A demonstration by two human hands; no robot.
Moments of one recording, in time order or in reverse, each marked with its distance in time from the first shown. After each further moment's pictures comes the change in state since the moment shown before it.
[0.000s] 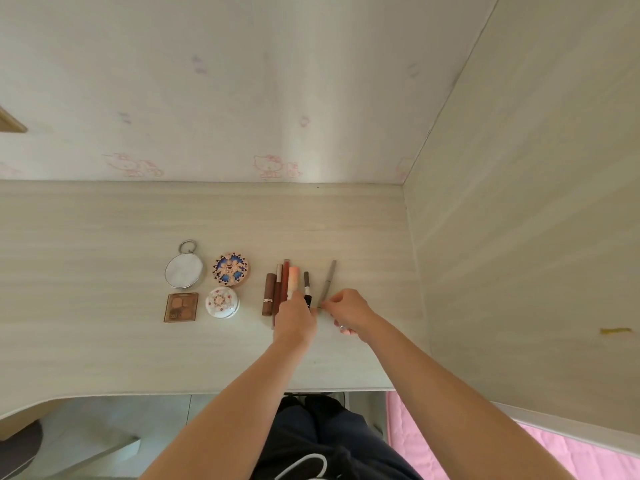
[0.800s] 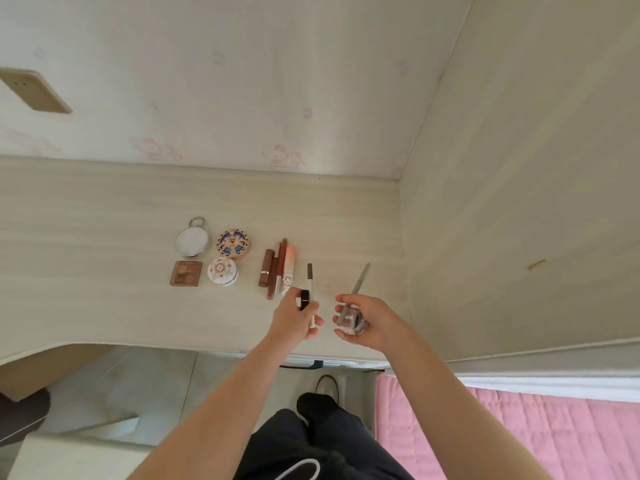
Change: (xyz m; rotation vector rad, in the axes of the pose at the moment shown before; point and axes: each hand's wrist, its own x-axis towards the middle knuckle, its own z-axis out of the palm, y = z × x) left_hand -0.078 0.000 0.009 -0.667 -0.110 -0.073; right_hand -0.061 0.053 -0.035 0.672 -0.188 0.235
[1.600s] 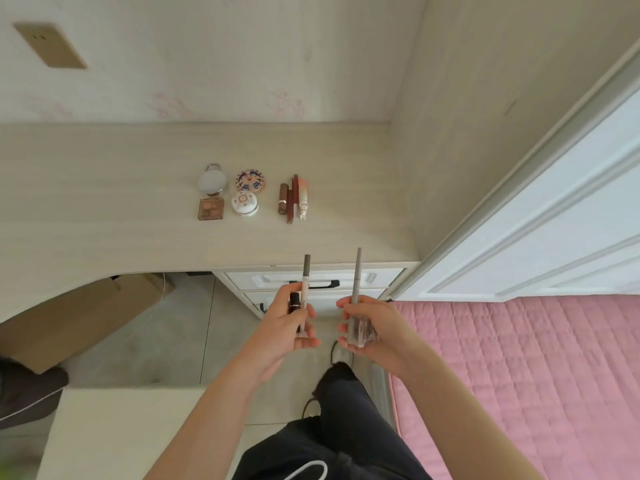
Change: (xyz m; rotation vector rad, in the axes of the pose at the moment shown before) left_hand -0.178 -0.106 -0.077 -0.258 -0.272 0.046; right_hand -0.142 0.189 0.032 0.113 -0.067 -0.190
